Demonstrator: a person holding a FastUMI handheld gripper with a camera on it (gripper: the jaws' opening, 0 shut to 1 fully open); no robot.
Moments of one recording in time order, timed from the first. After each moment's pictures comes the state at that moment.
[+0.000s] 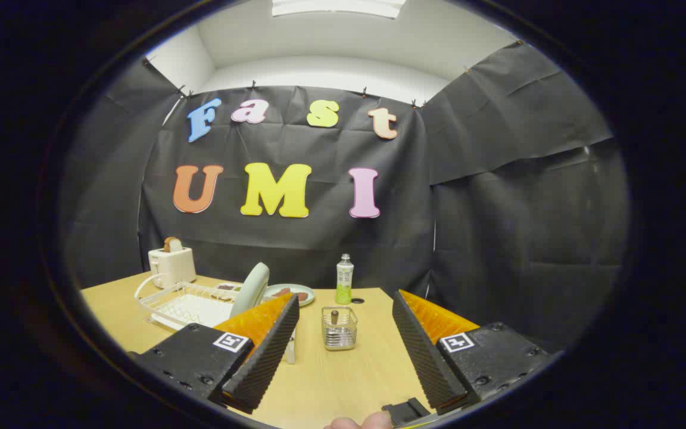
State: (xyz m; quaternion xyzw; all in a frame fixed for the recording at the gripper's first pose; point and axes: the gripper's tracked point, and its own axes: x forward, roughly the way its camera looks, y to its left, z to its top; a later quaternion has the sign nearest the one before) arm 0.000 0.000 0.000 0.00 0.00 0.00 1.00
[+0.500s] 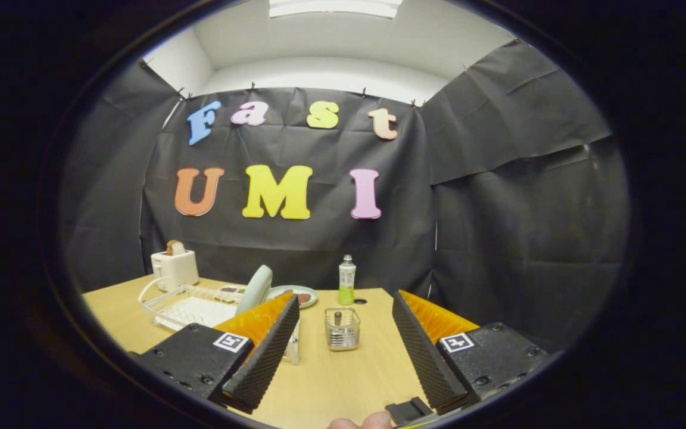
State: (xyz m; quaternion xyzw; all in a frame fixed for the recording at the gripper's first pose) arm 0.000 0.005 -0.001 0.01 0.00 0.01 1.00
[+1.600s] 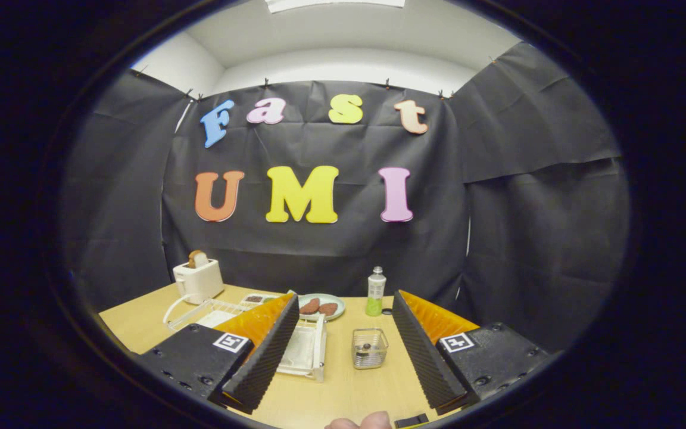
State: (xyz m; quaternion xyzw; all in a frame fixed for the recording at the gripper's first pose) arm 0.053 0.051 0.092 -0.01 0.05 0.09 0.99
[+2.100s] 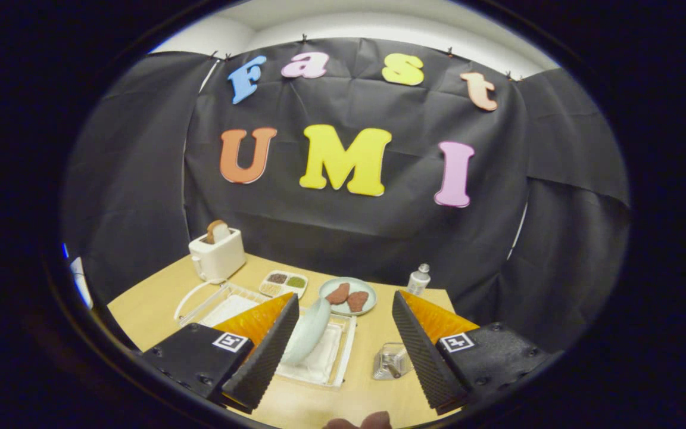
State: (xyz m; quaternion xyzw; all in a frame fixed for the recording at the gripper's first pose) arm 0.155 0.142 0.121 -0.10 0.20 0.17 0.96
